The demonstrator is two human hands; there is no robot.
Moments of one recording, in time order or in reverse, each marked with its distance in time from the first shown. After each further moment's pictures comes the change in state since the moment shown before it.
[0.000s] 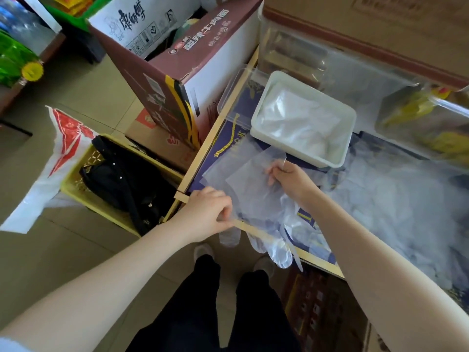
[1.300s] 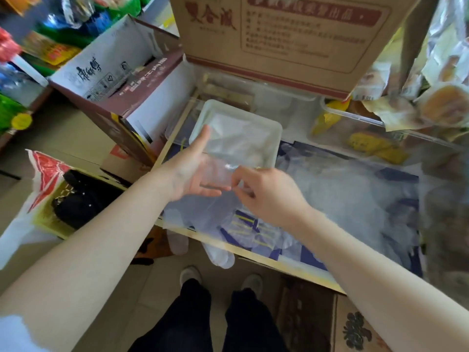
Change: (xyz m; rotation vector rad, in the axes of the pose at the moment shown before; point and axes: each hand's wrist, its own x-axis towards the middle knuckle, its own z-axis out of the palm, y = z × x) left_hand 0.056 0.113 -0.086 -1.265 -0.132 -0.370; right_hand -0.122 -0.048 -0.090 -0.696 0.214 -0.698
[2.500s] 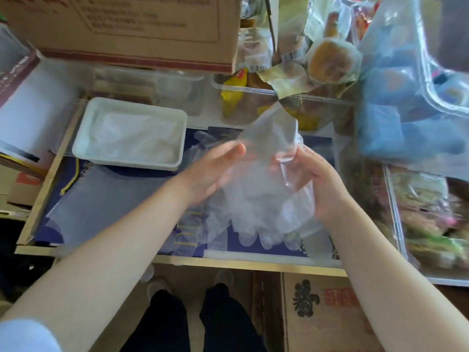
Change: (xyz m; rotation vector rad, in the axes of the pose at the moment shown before) left_hand 0.078 -0.010 0.183 0.054 -0.432 0.350; right_hand -0.130 0.150 -0.069 1.512 0.364 0.591
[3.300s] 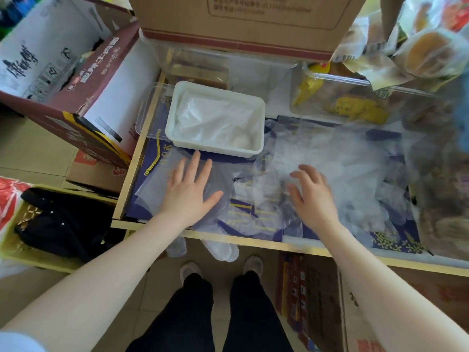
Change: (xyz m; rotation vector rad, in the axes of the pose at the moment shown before) left_hand -0.129 -0.068 -0.161 1.545 0.411 -0.173; right_hand 0.024 0.137 0.081 -1.573 0.252 -0.231
